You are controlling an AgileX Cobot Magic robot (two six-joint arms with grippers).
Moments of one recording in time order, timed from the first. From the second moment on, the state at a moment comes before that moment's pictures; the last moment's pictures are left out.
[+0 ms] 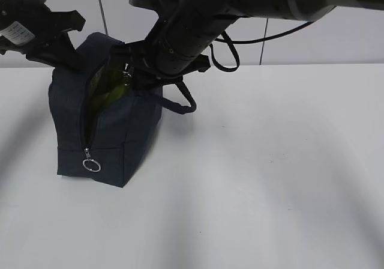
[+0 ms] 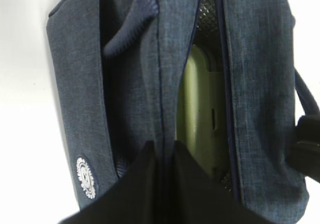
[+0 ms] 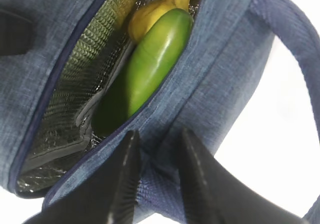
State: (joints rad) left arm -0.11 1.81 -1.58 -0.41 1.07 0.18; right arm 0.59 2.04 -1.75 0.30 0.69 0.09
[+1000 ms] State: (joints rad) left arm -0.11 1.81 -1.58 -0.42 1.07 0.18; right arm 0.59 2.09 -1.75 0.41 0.68 0.00
